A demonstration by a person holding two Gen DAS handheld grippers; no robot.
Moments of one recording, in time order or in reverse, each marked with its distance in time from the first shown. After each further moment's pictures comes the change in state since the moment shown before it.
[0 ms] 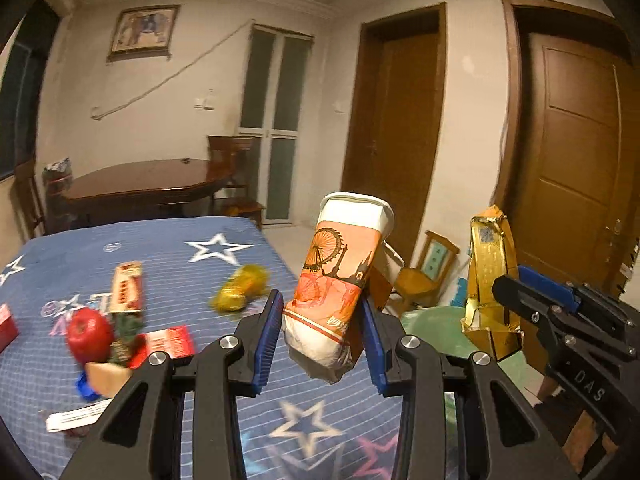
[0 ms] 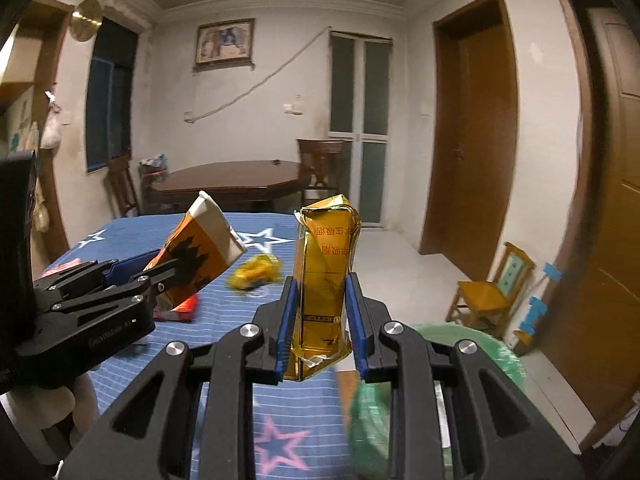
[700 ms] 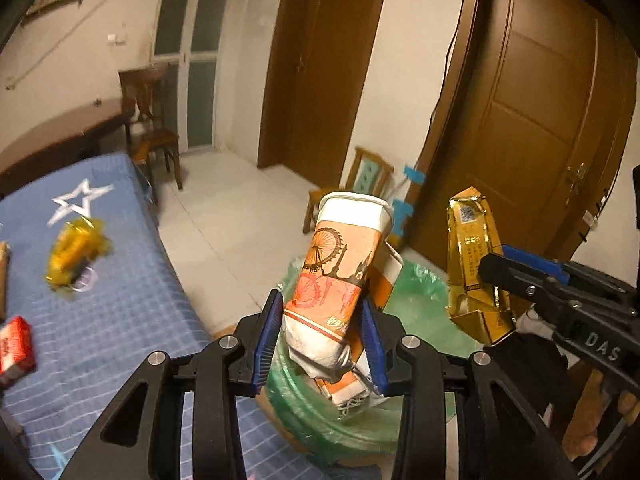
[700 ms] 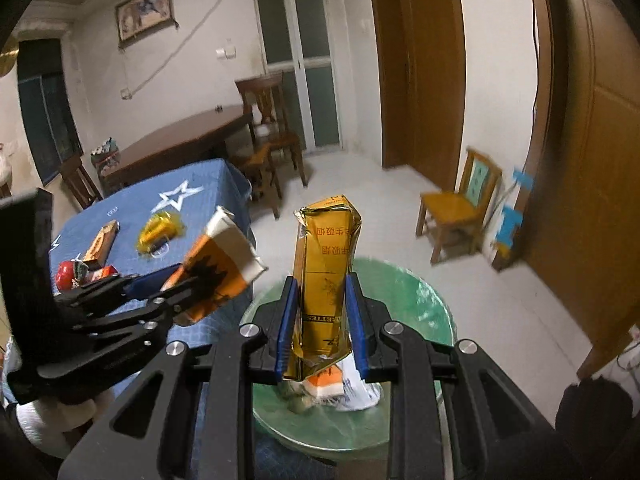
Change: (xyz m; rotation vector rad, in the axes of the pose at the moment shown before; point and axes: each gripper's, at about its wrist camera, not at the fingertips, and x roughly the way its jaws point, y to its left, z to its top) left arm 0.164 -0.131 -0.020 0.067 0.334 -0.231; right arm 0.055 -0.141 -0.034 0.202 0.321 -0.043
